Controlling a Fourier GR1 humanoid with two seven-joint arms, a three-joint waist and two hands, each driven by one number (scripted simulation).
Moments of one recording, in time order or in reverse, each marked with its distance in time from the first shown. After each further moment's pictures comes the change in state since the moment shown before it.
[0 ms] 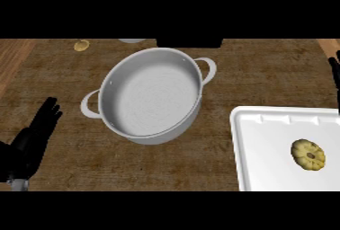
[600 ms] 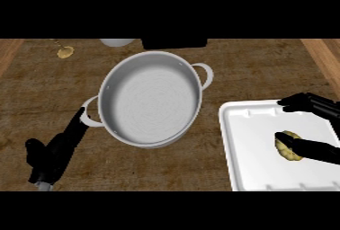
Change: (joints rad) left arm -0.008 -0.052 -0.133 0.038 -0.021 -0.074 0.042; right arm 0.136 -0.194 0.239 -0.150 0.438 0.116 -0.423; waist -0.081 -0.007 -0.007
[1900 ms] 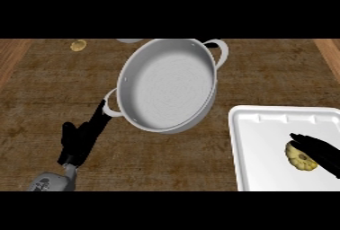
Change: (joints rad) left arm -0.148 -0.110 -0.029 0.177 -0.064 -0.070 -0.003; right arm 0.413 -0.224 -0.009 -0.329 0.240 0.149 0.331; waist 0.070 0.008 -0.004
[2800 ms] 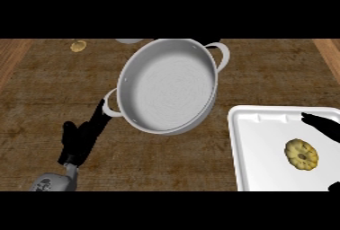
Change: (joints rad) left arm 0.012 -0.048 0.059 -0.009 -0.061 -0.042 0.023; right arm -0.274 0.128 -0.085 0.530 0.143 0.155 -0.300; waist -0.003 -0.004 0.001
